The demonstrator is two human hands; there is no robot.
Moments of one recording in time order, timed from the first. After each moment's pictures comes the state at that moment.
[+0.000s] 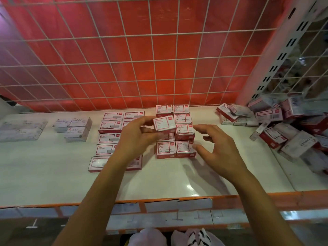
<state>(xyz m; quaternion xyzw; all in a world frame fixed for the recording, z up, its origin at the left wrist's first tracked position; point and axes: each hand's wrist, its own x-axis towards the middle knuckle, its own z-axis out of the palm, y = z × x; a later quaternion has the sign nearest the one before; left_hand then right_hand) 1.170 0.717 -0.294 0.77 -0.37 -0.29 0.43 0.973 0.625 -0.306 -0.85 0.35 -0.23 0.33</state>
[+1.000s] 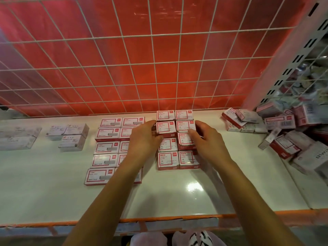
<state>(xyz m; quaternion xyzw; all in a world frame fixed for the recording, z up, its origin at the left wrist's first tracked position) 1.175 0.671 -0.307 0.85 -0.39 -0.21 0.27 1.031 0.589 -0.317 -0.75 0.46 -0.17 0.44</state>
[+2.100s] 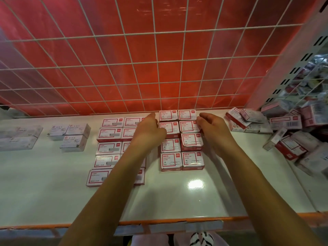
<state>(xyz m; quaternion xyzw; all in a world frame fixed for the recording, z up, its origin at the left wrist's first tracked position) 1.179 0.654 -0.287 0.84 -0.30 -0.33 0.32 1.043 0.562 -0.312 -0.58 0.50 -0.22 0.60</state>
